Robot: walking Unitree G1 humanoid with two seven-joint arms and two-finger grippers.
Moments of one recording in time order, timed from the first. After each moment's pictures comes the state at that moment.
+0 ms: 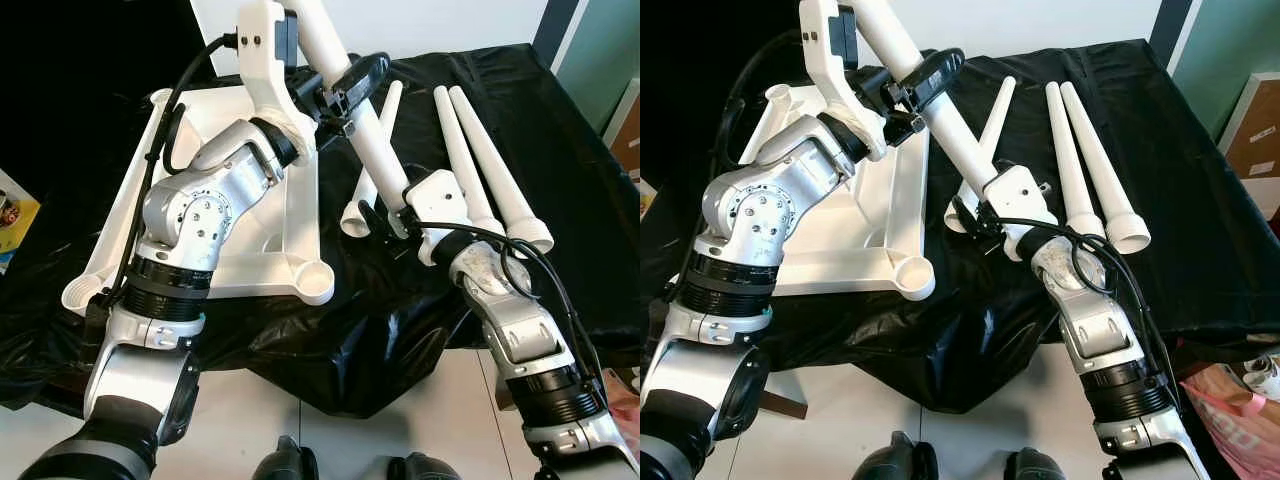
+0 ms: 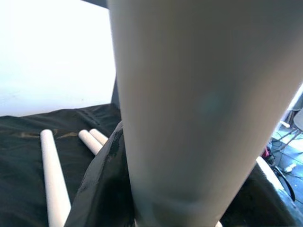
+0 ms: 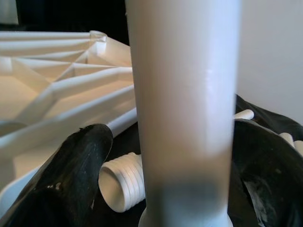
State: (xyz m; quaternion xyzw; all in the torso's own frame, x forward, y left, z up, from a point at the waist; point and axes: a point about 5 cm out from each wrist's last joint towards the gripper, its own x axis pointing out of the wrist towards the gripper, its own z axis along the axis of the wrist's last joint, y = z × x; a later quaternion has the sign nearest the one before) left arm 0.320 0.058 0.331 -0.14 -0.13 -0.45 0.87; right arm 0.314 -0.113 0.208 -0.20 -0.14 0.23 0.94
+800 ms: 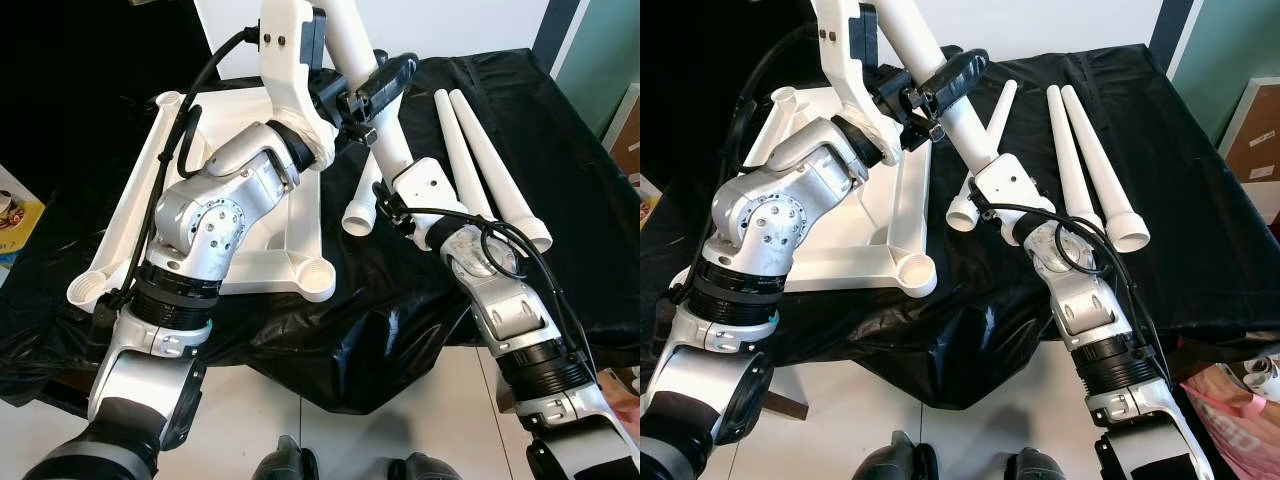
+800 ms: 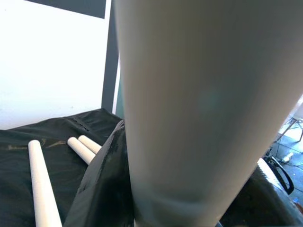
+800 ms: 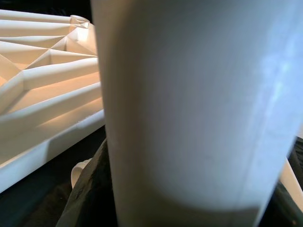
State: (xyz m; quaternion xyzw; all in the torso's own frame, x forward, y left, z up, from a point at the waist) left arm 0.307 0.043 0.331 -0.12 -0.15 -0.47 0.86; right arm 0.332 -0.105 0.208 -0.23 -0.13 0.20 0.94
